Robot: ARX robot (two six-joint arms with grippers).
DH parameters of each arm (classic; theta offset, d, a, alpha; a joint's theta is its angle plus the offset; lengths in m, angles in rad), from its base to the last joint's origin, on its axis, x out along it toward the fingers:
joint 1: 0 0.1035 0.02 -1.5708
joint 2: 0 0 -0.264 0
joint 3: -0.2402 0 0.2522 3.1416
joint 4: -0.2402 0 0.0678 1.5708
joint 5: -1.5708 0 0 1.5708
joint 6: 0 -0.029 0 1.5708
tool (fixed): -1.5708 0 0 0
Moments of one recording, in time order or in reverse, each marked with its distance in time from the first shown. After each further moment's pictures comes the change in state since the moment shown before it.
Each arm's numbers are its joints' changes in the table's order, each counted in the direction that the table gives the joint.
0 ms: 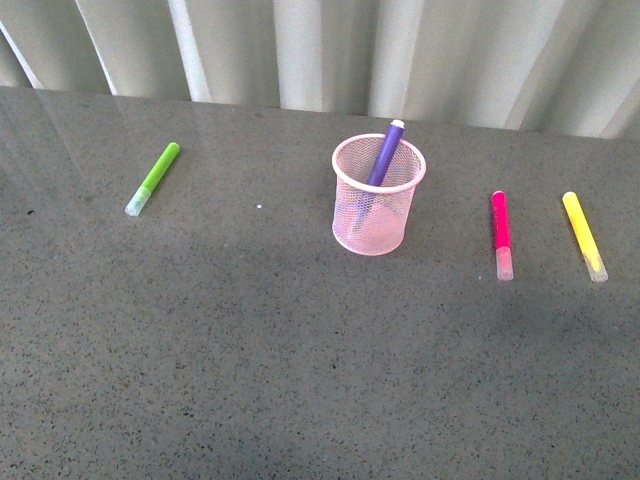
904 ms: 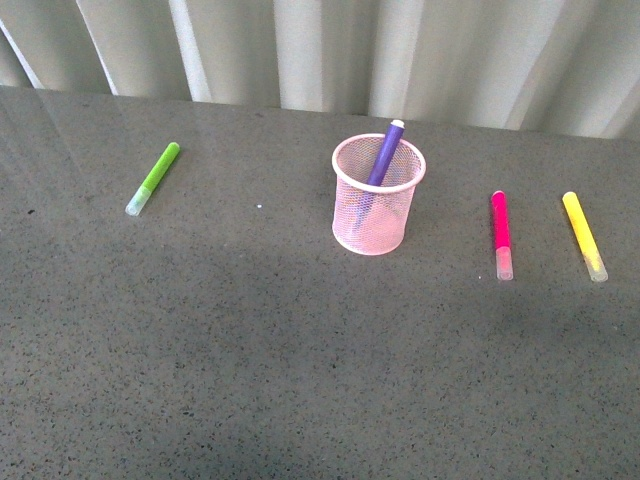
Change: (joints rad) left arm -0.201 -0.611 0.446 0.110 -0.682 -0.198; right arm 0.000 0.000 0.000 0.000 0.000 0.000
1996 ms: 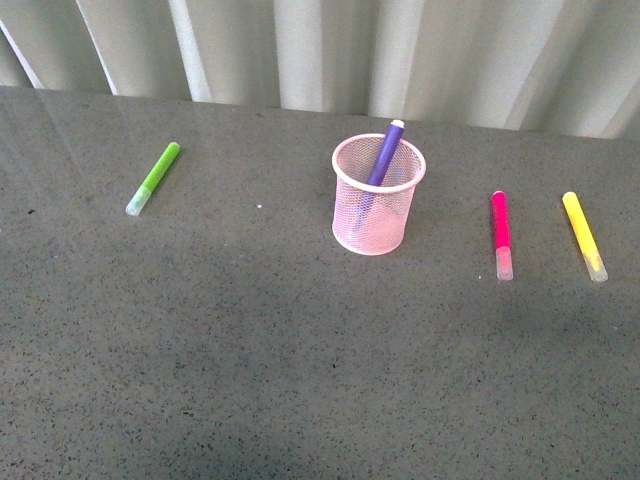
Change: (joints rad) left arm 0.000 -0.095 0.108 0.015 0.000 -0.001; right arm 0.000 0.000 0.000 0.000 0.000 0.000
